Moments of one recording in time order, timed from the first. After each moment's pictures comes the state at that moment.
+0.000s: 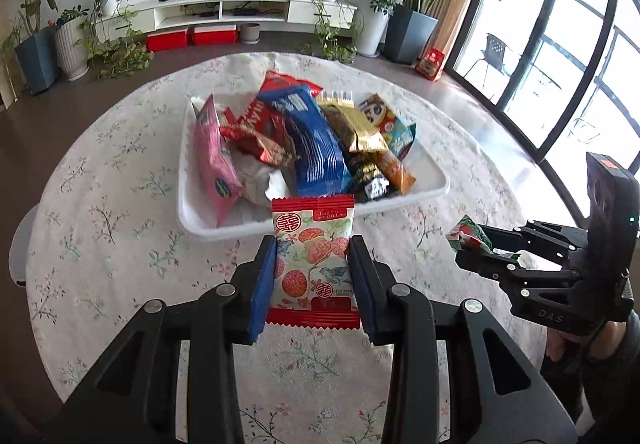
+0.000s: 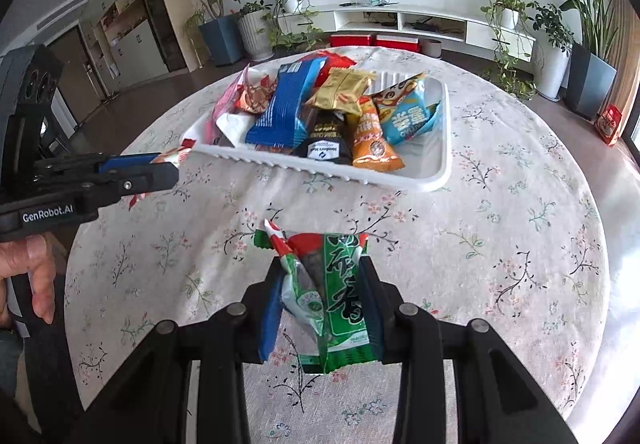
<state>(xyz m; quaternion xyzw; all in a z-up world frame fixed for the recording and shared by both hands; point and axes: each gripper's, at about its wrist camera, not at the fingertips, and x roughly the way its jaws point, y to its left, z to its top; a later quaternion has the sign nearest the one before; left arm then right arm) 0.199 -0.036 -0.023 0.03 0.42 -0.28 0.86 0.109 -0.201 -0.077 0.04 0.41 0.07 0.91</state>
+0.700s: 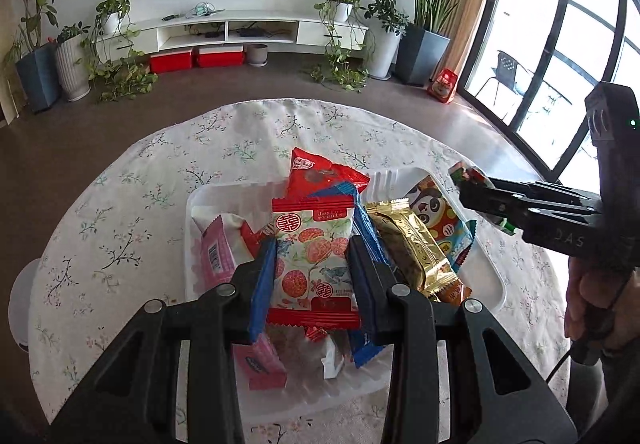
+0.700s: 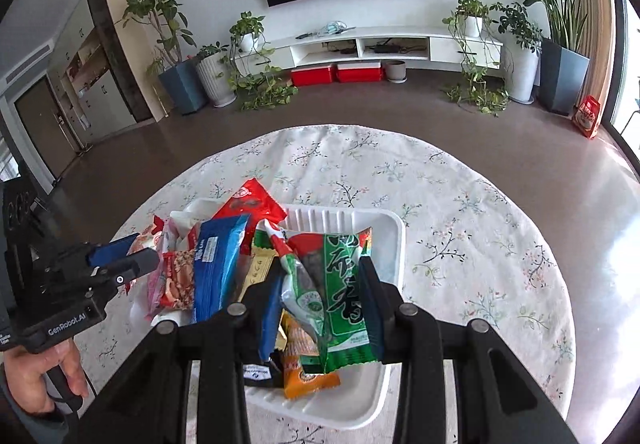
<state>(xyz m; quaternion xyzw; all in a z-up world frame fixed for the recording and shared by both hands) 0.328 -0.068 -0.013 0.03 0.39 -0.27 0.88 0.260 -0.243 -0.021 0.08 0.39 0.02 0.92</state>
